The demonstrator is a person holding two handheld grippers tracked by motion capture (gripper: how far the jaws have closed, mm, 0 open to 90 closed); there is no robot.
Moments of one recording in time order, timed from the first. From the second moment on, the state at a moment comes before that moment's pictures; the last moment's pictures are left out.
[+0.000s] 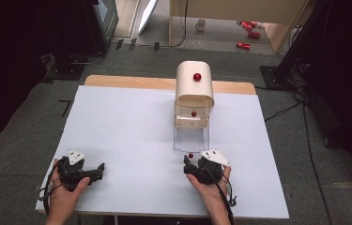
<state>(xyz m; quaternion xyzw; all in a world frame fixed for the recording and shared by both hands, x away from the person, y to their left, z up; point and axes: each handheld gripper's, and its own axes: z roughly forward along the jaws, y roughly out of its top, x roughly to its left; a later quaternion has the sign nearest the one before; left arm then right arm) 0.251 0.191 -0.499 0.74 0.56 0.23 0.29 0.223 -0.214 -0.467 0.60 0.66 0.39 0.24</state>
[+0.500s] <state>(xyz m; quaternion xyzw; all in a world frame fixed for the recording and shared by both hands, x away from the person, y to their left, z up) 0.251 0.191 -0.499 0.74 0.56 0.23 0.29 0.228 -0.210 -0.485 0.61 0.65 0.38 0.24</state>
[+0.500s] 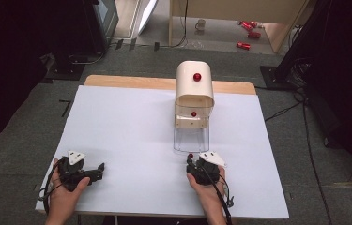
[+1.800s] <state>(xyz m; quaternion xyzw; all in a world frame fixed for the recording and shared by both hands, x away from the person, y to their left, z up) 0.251 0.191 -0.499 0.74 0.56 0.23 0.29 0.236 -0.206 -0.471 0.60 0.65 0.39 0.24</state>
